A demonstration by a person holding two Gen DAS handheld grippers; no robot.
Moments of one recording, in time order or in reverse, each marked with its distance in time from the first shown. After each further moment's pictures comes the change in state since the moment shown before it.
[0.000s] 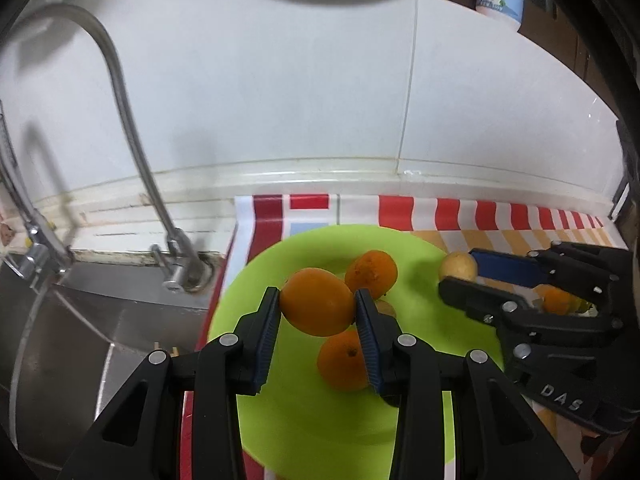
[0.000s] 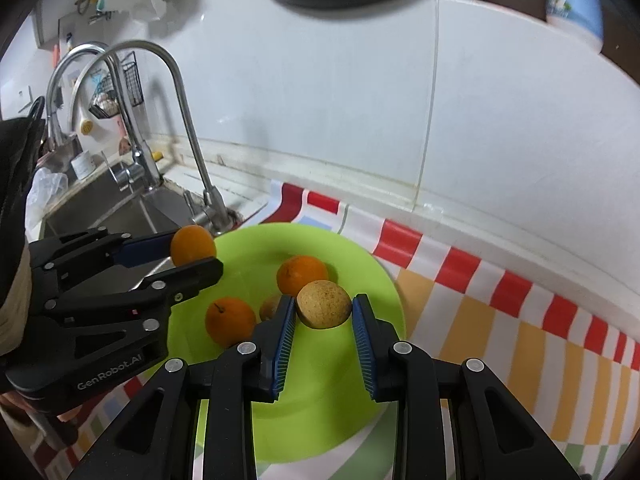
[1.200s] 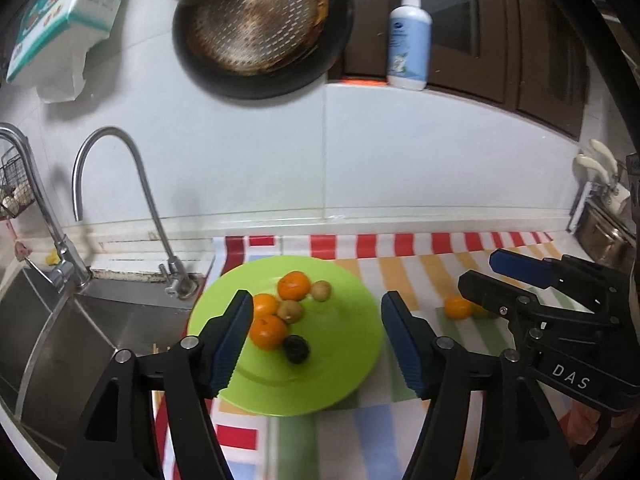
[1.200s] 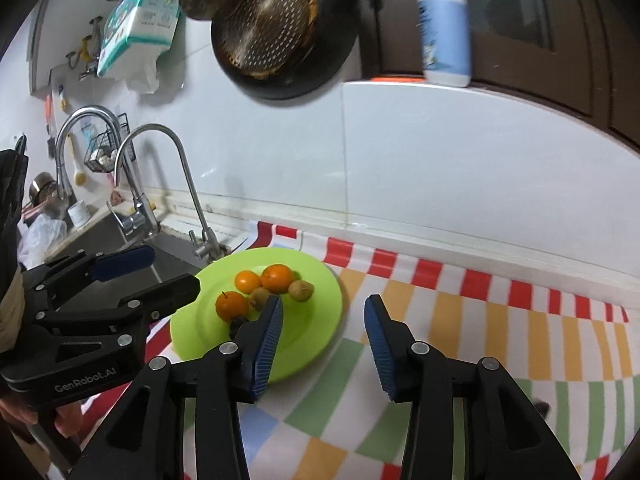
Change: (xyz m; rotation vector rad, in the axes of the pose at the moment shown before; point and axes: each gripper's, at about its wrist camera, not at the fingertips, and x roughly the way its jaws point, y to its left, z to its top) left arm -0.125 -0.076 -0.020 0.024 -0.171 -0.027; right arm -0.142 -0.020 -0.048 0.117 -0.194 -0.109
